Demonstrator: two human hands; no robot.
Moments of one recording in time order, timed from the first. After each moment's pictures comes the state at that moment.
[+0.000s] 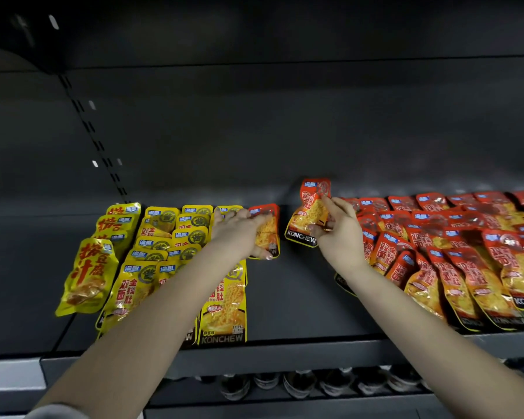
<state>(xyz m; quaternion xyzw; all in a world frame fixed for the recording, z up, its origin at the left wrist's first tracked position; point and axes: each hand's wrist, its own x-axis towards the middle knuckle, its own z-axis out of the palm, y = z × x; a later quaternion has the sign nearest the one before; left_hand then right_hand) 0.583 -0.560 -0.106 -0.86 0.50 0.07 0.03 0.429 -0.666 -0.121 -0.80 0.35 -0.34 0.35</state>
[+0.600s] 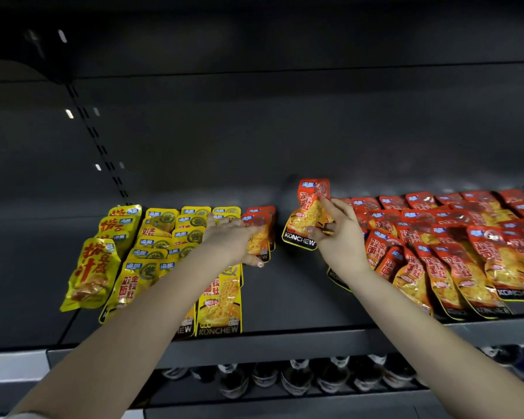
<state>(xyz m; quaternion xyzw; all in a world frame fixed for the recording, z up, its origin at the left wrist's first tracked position) 0.572 -0.539 -0.097 -0.85 0.51 0.06 0.11 0.407 -0.651 -0.110 -0.79 0.34 -0.35 0.37</state>
